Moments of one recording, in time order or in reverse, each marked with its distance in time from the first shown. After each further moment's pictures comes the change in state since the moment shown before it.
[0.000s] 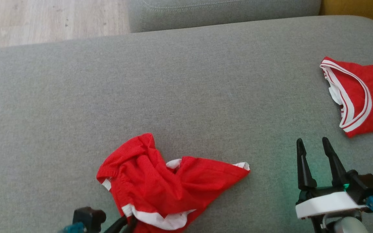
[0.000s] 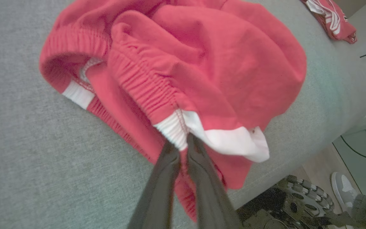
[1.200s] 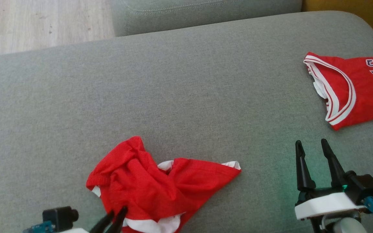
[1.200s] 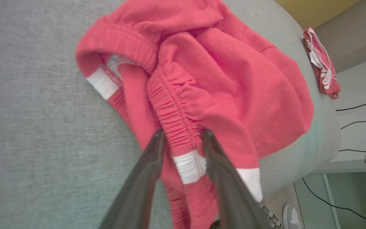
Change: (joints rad) left arm 0.087 -0.015 0.150 -0.016 -0.282 -0.002 -0.016; right arm 0.001 0.000 0.003 0.012 -0.010 0.000 0.000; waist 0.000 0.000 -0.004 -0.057
